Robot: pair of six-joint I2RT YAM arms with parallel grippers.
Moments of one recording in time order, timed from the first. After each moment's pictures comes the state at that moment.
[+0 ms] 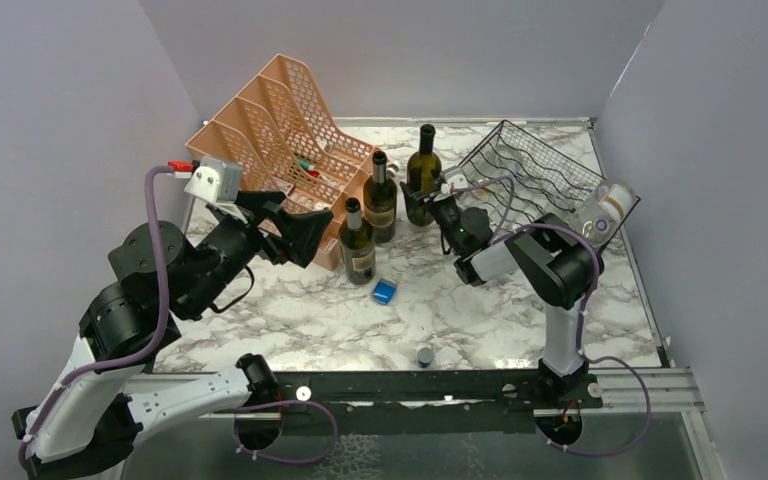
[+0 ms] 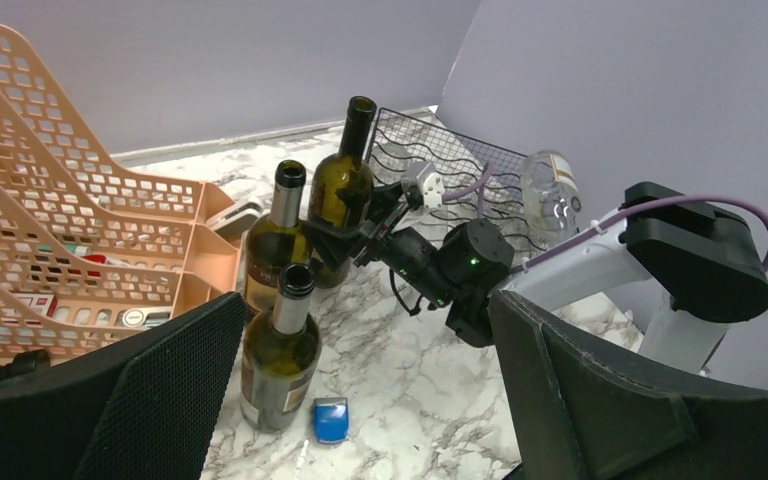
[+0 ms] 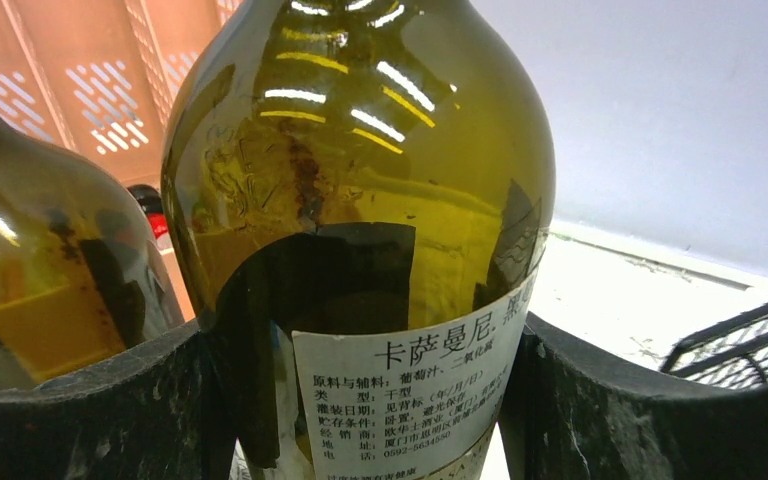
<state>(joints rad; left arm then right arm) -0.96 0.75 1.45 -0.68 -0.35 -0.28 0.60 1.95 0.77 1.46 0.11 -0.09</state>
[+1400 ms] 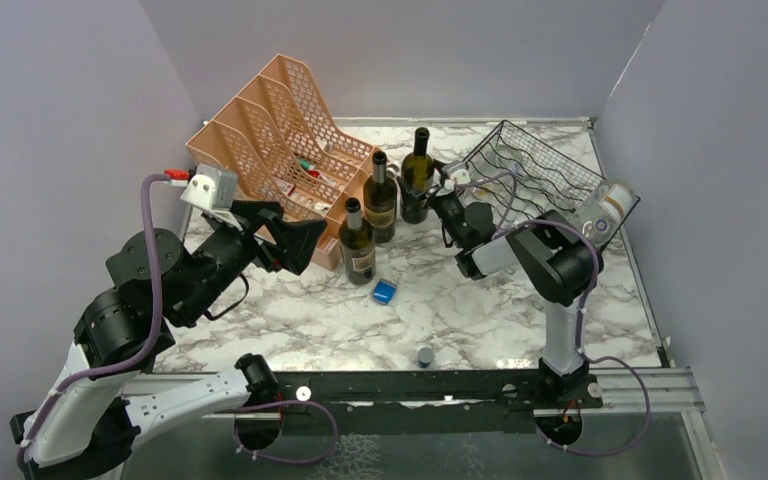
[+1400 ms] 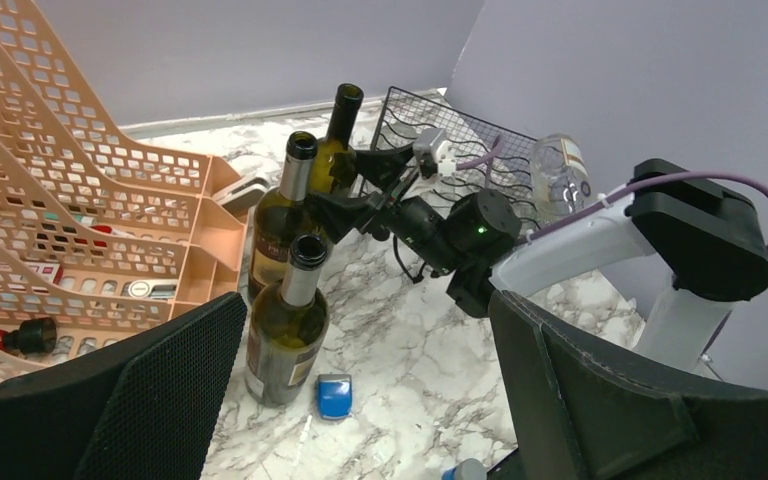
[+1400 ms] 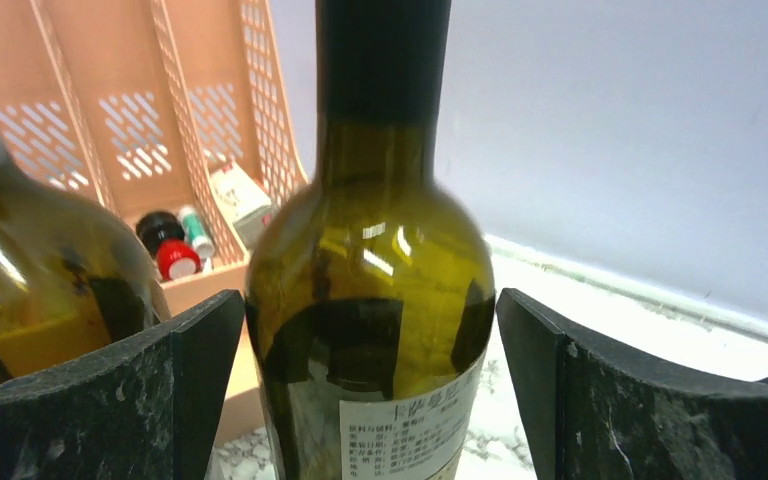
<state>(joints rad) -0.96 0.71 1.42 -0.74 -0.36 -0.32 0.56 2.04 0.84 1.50 0.01 -0.08</state>
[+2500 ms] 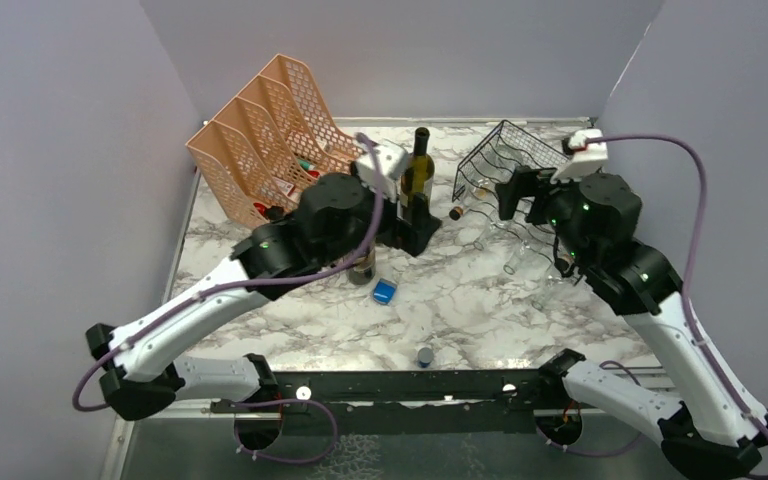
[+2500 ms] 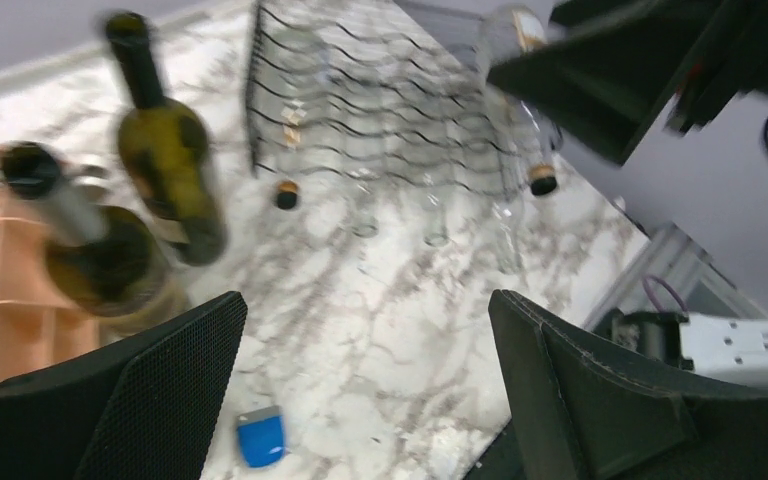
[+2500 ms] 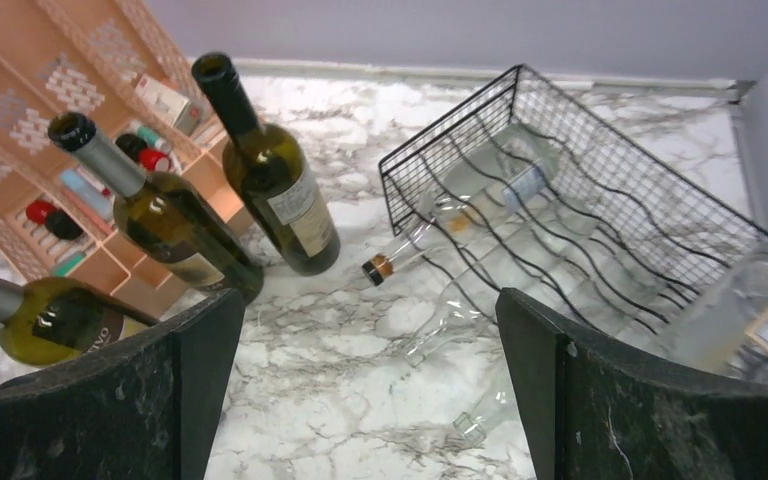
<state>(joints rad) -0.98 1.13 1.43 -0.50 -0.17 -0.28 0.56 0.93 1.22 -0.53 0.34 0.16</state>
